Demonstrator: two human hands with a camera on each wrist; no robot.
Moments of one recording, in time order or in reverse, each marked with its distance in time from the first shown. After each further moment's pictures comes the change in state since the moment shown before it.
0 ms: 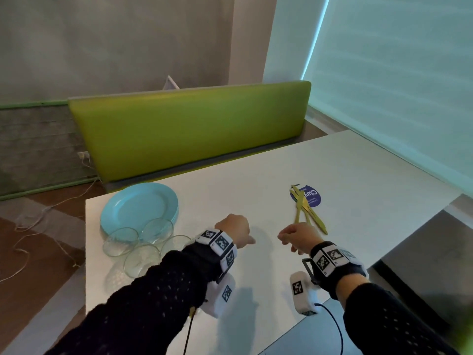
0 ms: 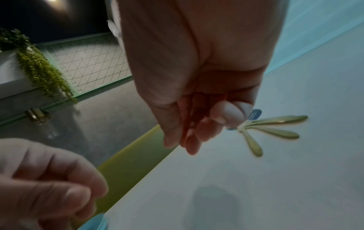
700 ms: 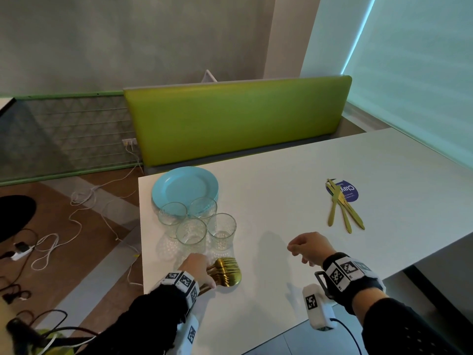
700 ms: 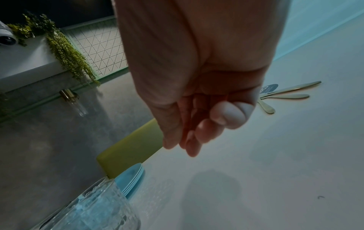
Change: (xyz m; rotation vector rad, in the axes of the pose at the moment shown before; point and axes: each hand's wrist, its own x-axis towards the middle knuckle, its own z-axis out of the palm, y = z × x) left_hand -0.097 -0.174 0.083 -0.026 -0.045 -0.310; right_hand -0.044 -0.019 0.072 -0.062 -0.102 -0.061
